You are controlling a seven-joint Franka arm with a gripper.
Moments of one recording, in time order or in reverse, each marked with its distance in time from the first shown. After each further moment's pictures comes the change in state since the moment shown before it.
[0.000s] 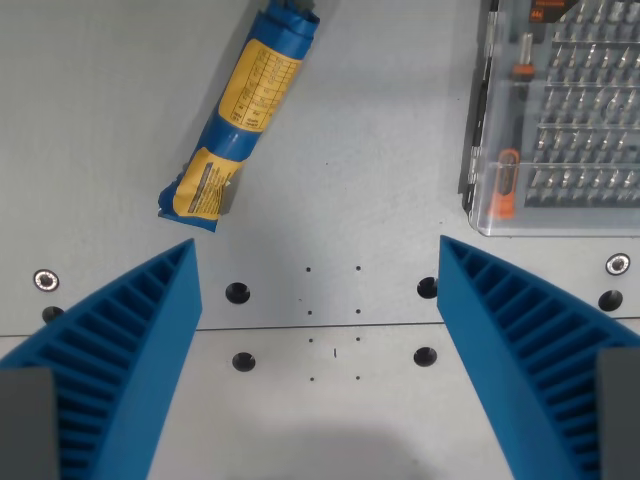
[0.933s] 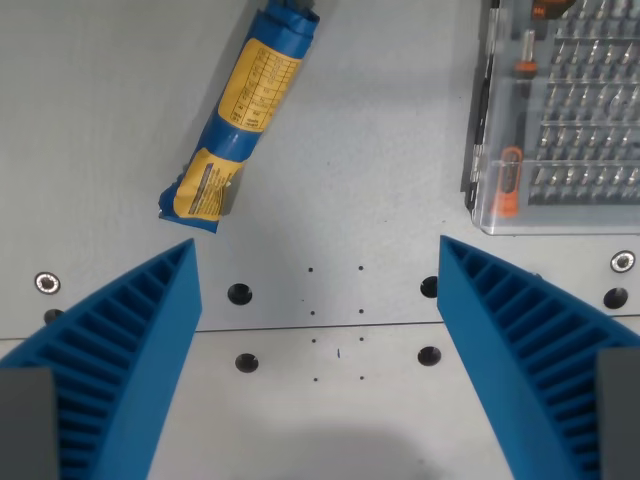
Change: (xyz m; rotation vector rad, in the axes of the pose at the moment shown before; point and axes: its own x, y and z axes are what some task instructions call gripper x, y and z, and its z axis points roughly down) arm 0.001 0.000 0.005 0.001 -0.007 0.016
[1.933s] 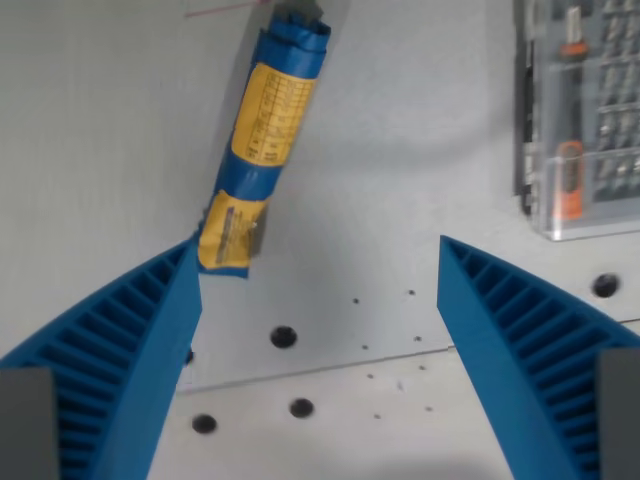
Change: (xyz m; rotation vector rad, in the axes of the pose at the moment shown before) arm 0.007 -0.015 0.052 0.004 -0.011 0.157
